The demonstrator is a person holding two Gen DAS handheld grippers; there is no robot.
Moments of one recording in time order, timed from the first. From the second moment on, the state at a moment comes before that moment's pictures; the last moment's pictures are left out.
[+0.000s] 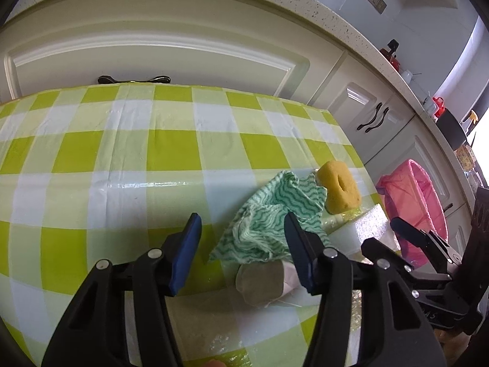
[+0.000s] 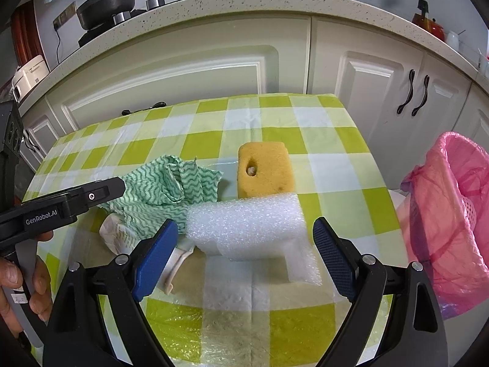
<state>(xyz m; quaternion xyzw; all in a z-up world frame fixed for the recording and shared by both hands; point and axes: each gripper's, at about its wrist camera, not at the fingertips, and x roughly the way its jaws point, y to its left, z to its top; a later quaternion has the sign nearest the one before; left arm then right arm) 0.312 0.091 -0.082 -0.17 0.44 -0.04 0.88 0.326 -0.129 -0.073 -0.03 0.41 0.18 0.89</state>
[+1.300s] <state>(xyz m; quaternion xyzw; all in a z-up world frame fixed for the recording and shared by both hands) 0.269 0.059 0.007 -0.13 0.36 -0.05 0.92 0.294 -0.185 -0.024 -0.01 0.36 0.15 0.92</state>
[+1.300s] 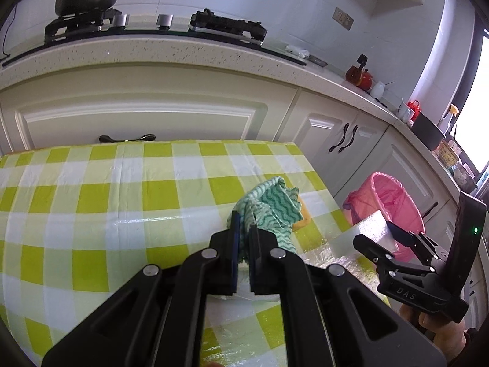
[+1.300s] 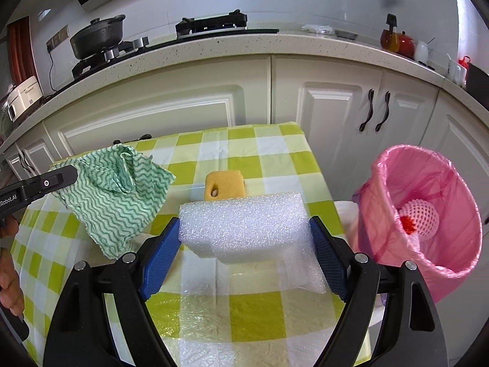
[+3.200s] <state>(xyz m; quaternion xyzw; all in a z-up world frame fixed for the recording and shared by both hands) 0.287 -0.095 0.075 -0.07 0.33 -0.15 0.93 0.283 -0.356 0.024 0.04 0.31 0.06 0.95</state>
